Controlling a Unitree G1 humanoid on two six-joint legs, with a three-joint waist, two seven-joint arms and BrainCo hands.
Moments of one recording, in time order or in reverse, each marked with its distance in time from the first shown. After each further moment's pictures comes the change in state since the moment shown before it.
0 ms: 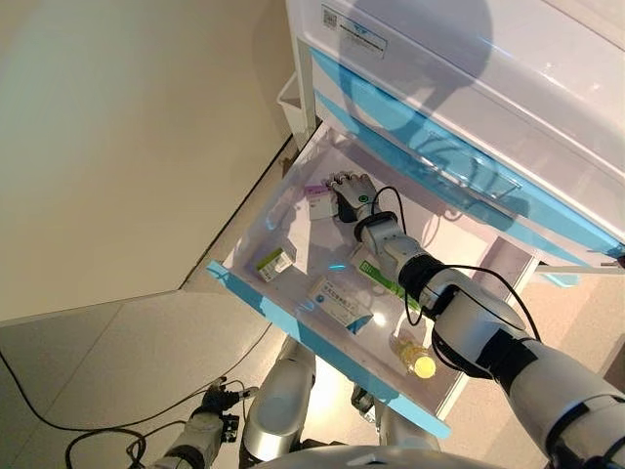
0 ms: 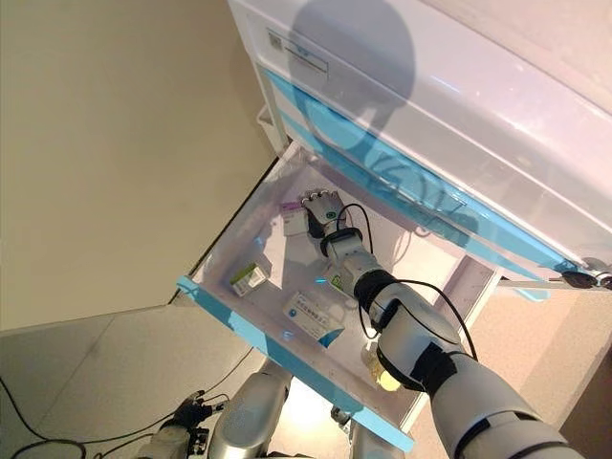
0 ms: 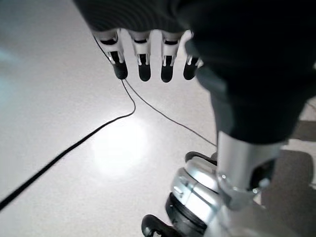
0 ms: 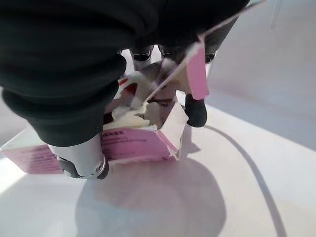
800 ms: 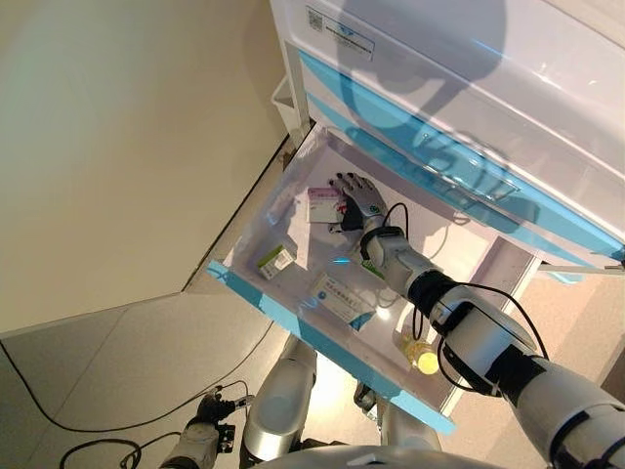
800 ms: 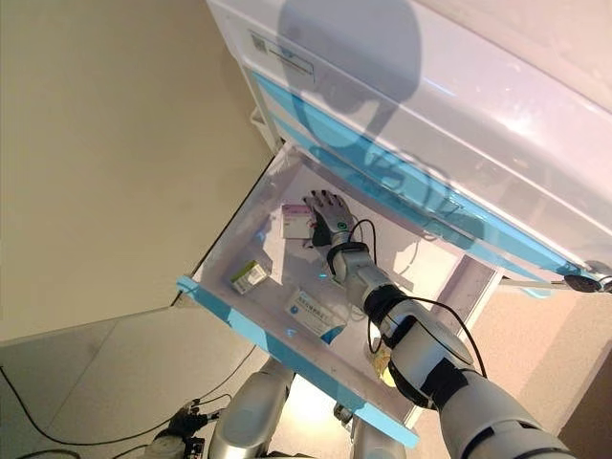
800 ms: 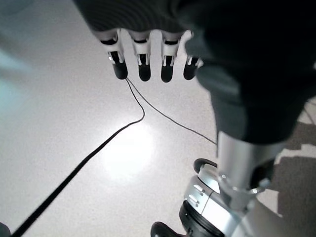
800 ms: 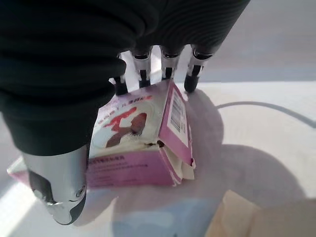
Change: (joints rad) left arm 0.063 0.003 0.024 -0.003 -0.002 -0.024 -0.001; right arm 0.064 -0.021 -0.081 -0.036 0.185 -0.049 -0.105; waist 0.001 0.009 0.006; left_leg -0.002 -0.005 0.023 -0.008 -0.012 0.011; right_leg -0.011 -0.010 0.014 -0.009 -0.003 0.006
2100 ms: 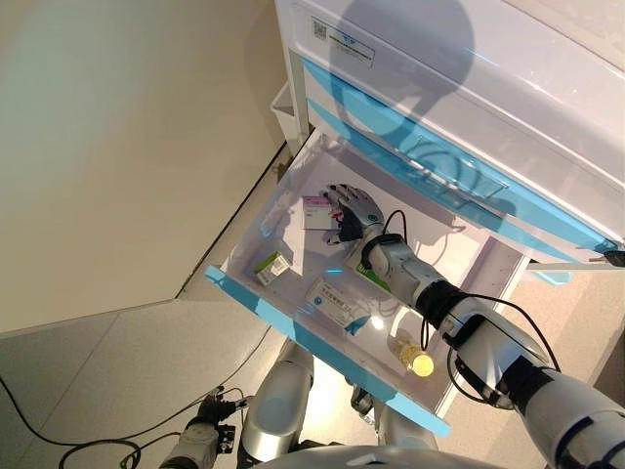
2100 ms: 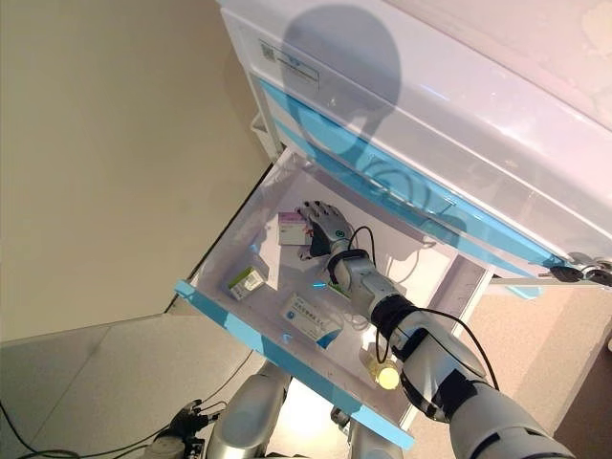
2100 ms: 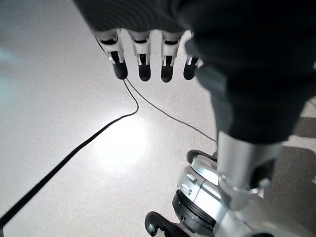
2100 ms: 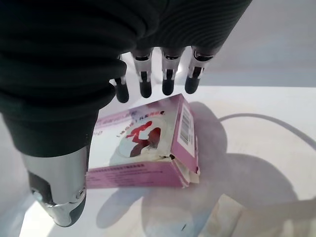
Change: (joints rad) left arm 0.002 0.001 0.004 0.000 0.012 0.001 -0.026; right arm 0.129 -0.071 -0.007 -0.220 0.009 -0.049 0.069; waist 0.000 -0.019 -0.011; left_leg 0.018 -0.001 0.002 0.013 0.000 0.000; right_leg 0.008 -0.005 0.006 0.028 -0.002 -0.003
